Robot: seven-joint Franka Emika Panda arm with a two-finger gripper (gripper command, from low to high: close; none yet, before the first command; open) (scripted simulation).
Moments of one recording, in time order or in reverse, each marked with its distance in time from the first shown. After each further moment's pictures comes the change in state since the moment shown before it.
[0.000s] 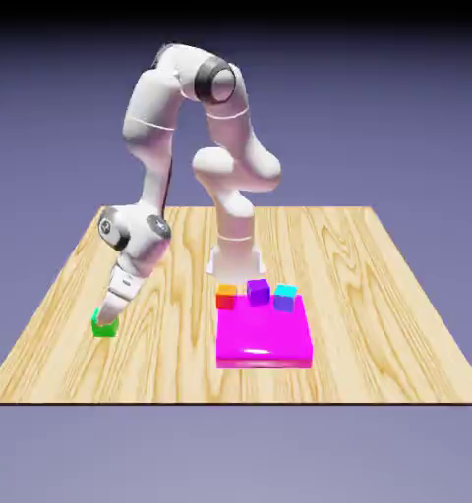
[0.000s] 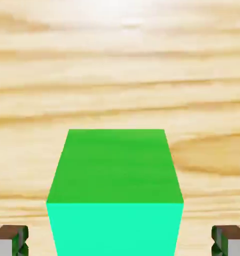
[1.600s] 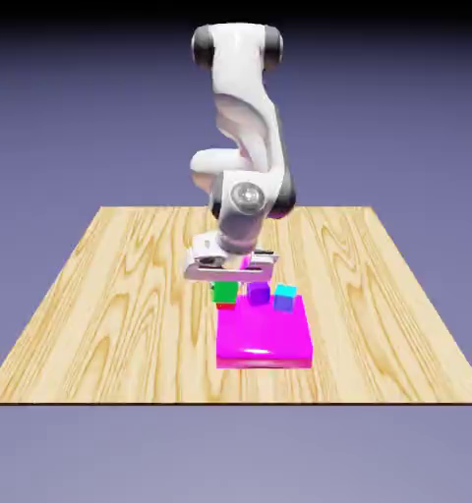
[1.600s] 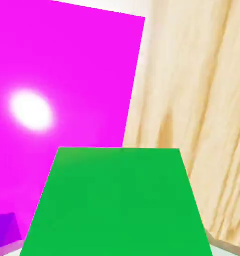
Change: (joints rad) arm 0.341 -0.544 0.570 -0.144 1.836 -0.836 0.499
